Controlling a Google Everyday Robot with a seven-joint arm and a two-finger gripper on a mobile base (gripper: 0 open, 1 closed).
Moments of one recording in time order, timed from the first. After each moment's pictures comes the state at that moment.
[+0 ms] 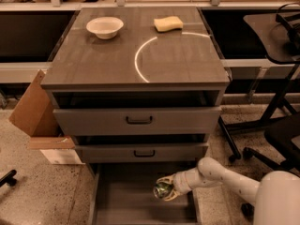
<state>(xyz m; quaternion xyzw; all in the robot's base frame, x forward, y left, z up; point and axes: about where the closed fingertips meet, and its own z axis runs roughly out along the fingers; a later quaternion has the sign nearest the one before) 0.509 -0.069 0.250 -0.78 0.44 0.23 0.37</state>
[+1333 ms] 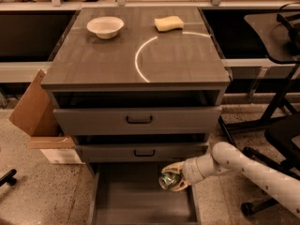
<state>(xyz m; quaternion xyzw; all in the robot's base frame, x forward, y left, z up) 0.499 -0.095 0.392 -0.82 0.37 0.19 0.40</state>
